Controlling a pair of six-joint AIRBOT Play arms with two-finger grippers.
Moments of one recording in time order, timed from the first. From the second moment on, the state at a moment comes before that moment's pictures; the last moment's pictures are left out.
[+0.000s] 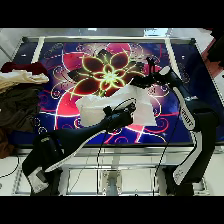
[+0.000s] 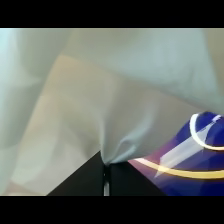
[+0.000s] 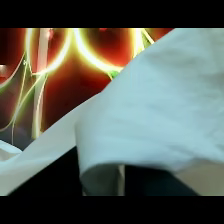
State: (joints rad) left arm -1.02 -1.83 1.48 2.11 -1.31 -1.75; right arm 0.07 -1.95 1.69 -0.81 0.95 1.26
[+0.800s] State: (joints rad) left arm -1.02 -1.15 1.70 2.56 -1.56 -1.82; right arm -0.04 -1.15 1.69 -0.99 1.27 1.17
